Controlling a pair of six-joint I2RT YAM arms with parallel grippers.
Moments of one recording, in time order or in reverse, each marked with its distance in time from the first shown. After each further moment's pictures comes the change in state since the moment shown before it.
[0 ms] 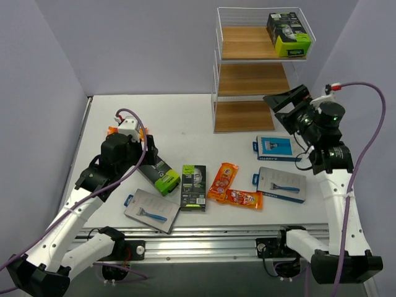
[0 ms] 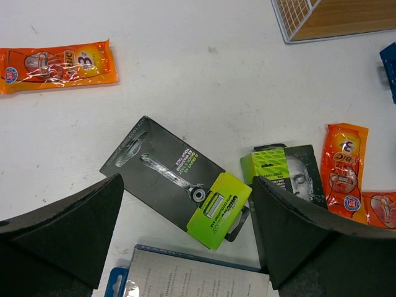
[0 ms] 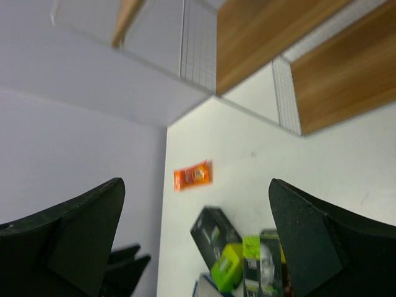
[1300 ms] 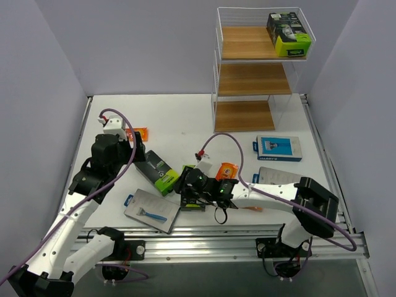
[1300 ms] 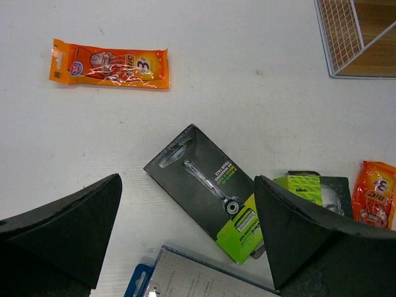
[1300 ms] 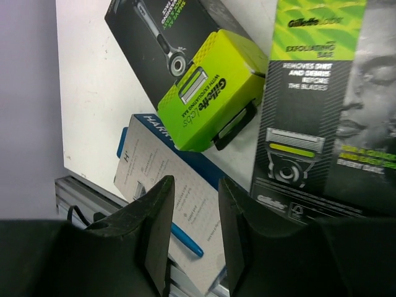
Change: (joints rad) left arm 0.098 -0.045 -0.011 -0.014 -0.092 -0.014; right arm 1.147 0.436 -0.425 0.386 0.599 0.214
